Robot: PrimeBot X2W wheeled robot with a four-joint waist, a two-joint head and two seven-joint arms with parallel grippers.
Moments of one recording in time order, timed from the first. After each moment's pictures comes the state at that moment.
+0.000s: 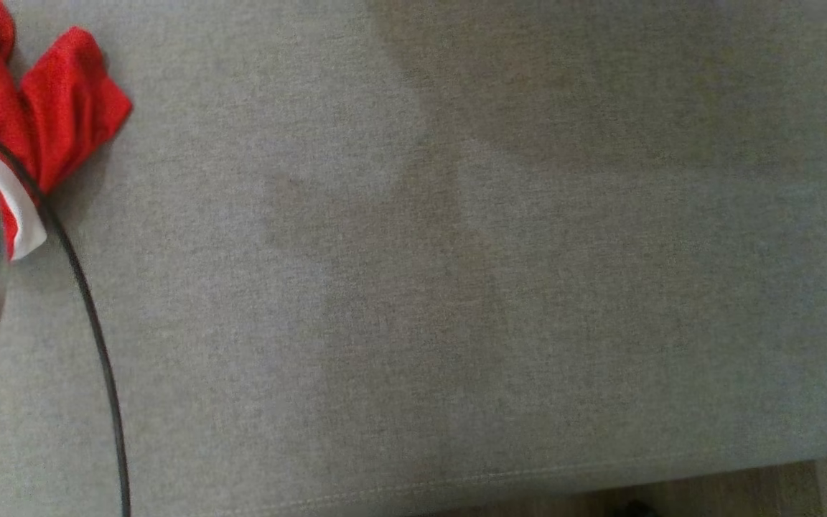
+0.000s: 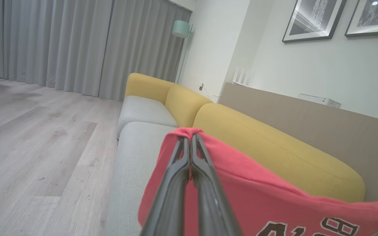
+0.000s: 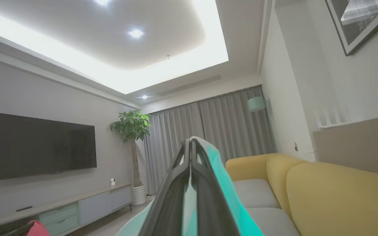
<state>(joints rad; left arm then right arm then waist) -1.73 0.11 -0.18 0.99 -0.51 -0.11 0.03 -1.73 -0.51 0.62 0.67 1.04 0.12 -0.20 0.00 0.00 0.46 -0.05</state>
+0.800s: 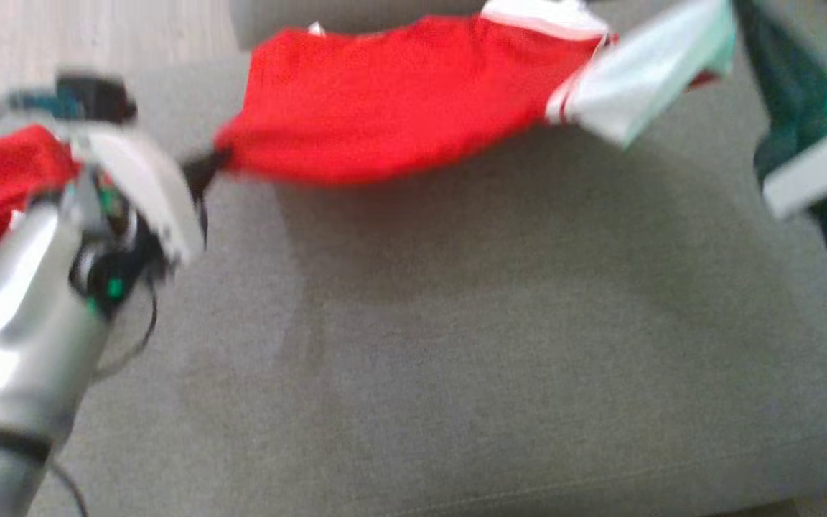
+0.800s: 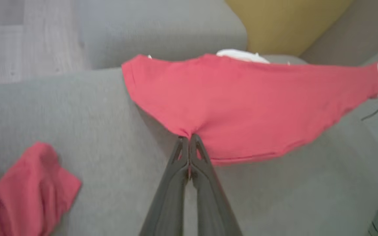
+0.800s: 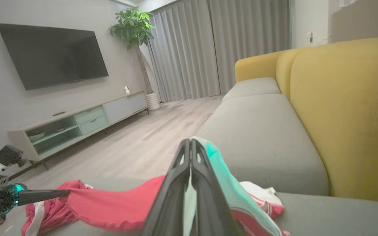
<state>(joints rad) -0.79 0.41 -0.65 0.62 -0.95 -0.13 0.32 -0.87 -0.76 0.93 0.29 1.20 0.12 -0.24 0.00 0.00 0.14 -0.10</state>
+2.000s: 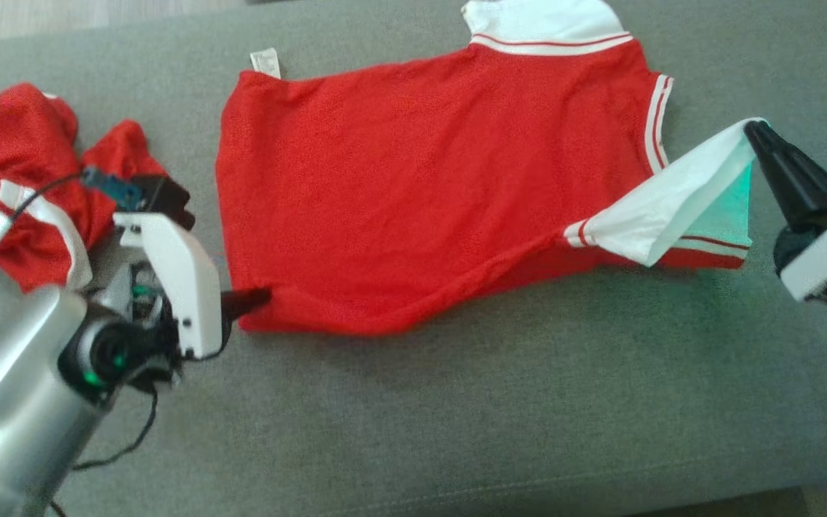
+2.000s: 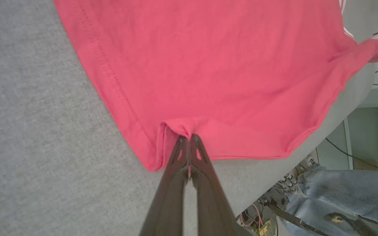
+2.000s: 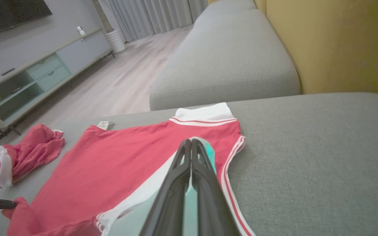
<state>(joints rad) -0.53 0.59 -0.70 0.13 -1.14 0.10 0.74 -0.38 -0.62 0.32 0.10 0.90 0.12 0.19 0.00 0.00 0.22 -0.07</state>
